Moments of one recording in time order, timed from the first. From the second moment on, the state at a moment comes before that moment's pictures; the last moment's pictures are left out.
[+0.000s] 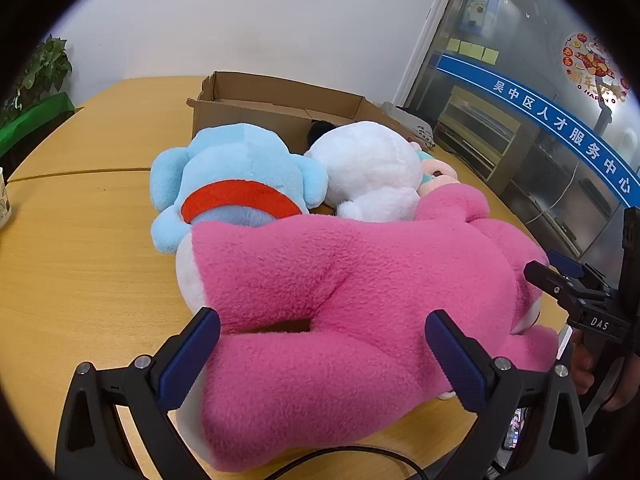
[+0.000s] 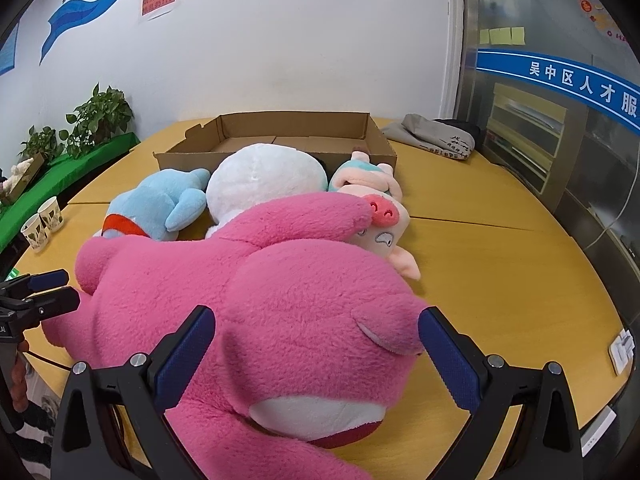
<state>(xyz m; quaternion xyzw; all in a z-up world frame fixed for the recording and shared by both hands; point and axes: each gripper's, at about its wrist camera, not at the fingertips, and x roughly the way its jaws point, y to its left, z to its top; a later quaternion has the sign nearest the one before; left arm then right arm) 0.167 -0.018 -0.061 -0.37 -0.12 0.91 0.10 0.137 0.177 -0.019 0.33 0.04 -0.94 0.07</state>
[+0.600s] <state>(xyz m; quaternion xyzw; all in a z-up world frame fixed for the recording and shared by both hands) 0.182 -0.053 -0.073 -0.39 -0.16 0.90 0.12 0.127 0.186 -0.019 0.33 0.05 -0.94 0.08</state>
